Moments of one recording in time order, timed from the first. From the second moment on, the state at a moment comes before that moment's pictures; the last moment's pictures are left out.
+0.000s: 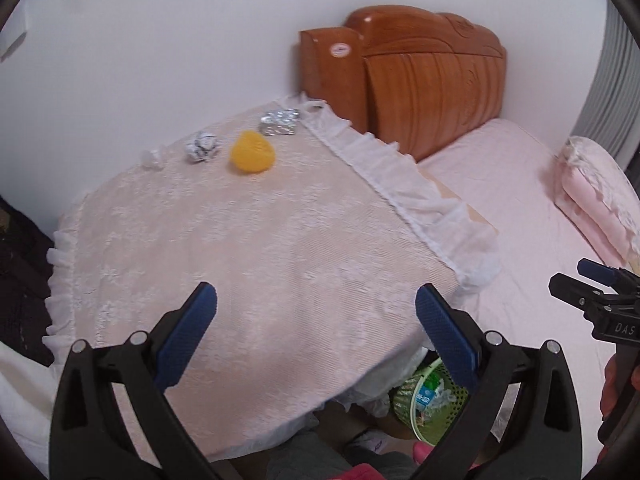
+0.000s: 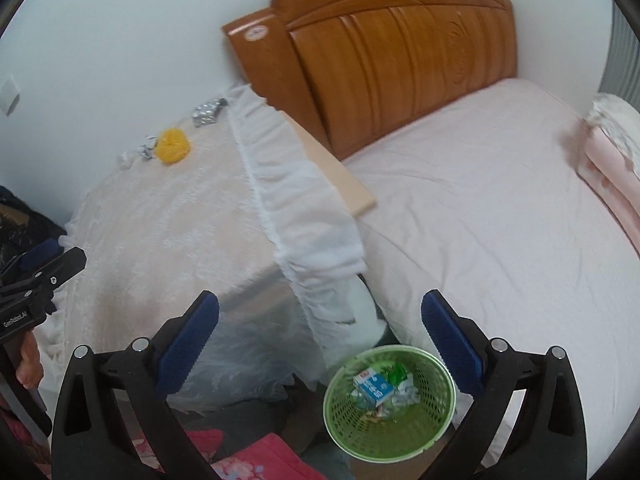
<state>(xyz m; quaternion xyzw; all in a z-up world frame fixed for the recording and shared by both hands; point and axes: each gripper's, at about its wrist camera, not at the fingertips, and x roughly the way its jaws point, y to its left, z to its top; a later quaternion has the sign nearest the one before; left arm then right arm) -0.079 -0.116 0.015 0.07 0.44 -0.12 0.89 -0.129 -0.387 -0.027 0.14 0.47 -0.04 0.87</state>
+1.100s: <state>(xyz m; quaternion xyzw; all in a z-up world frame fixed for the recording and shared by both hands) 0.204 0.041 -0.059 0.00 0.47 -0.05 0.88 0.268 -0.167 -0.135 0.06 0.55 0.09 0.83</state>
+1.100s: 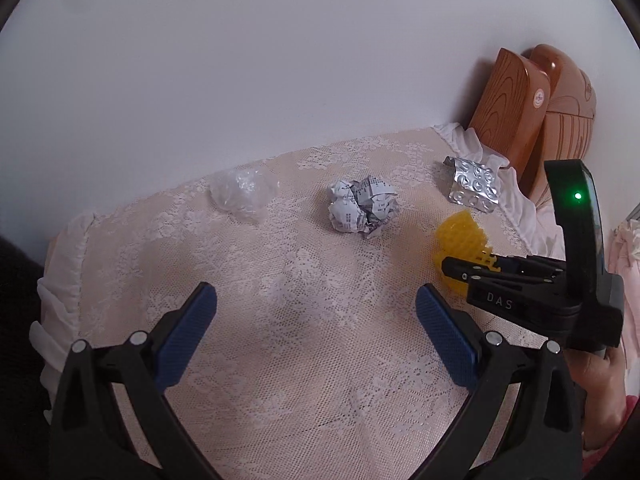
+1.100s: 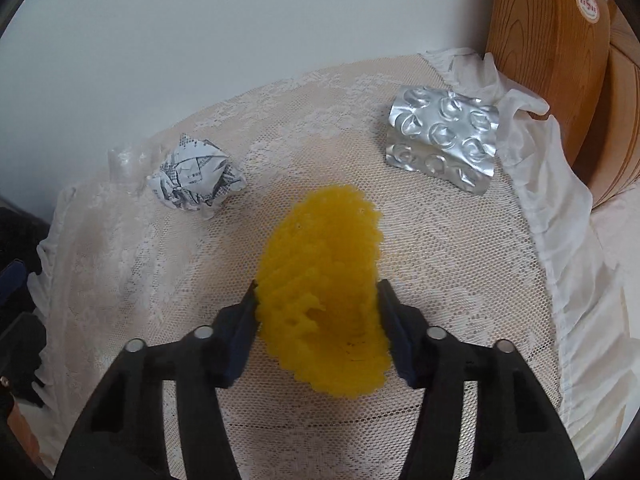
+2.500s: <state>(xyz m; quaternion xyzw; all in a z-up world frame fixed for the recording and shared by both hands) 0.127 -0.043 -0.043 0.03 0.49 -0.07 0.87 0.064 -0.260 -0.054 0.12 0.50 0.05 0.86</state>
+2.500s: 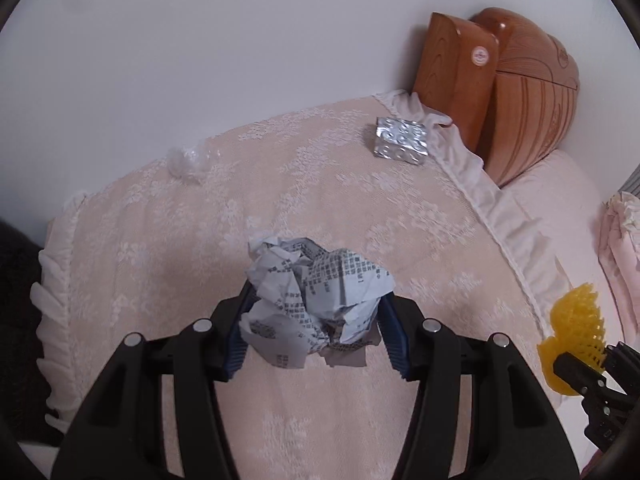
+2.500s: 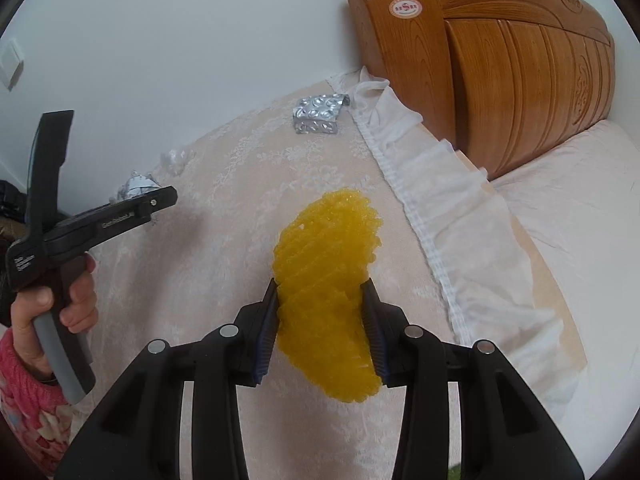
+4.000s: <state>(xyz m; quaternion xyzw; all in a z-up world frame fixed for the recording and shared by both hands) -0.149 -0.267 -0.054 0.17 0.52 -0.31 0.78 -0.242 -0.428 -0.150 0.27 0.58 -0.19 0.75</state>
